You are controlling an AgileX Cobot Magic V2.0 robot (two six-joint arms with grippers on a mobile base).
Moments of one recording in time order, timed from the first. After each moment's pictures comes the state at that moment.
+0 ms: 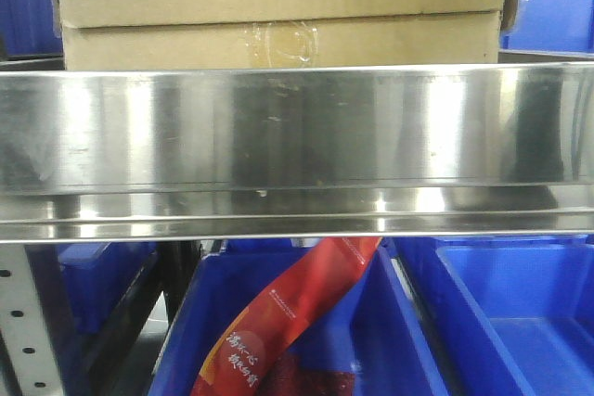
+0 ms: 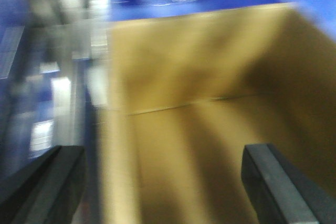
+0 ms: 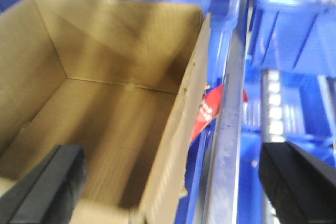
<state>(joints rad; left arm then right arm) -0.43 1.57 -2.00 0.33 1.09 -0.34 0.32 1.47 -1.94 0.07 1.13 0.04</state>
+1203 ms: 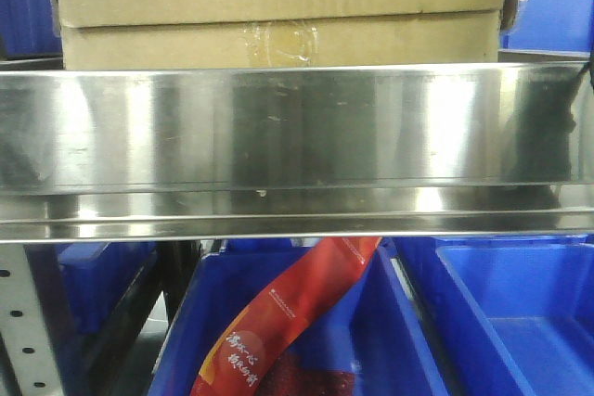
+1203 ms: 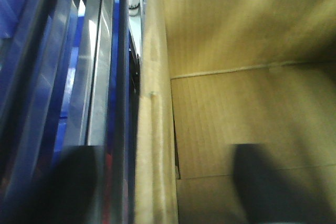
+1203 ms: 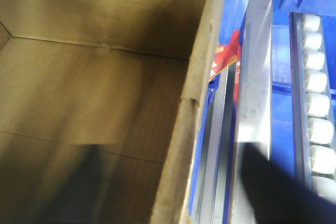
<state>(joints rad) -0.34 1.78 -2.00 0.35 1.09 -0.37 0.32 1.76 -1.95 0.07 1.06 0.06</state>
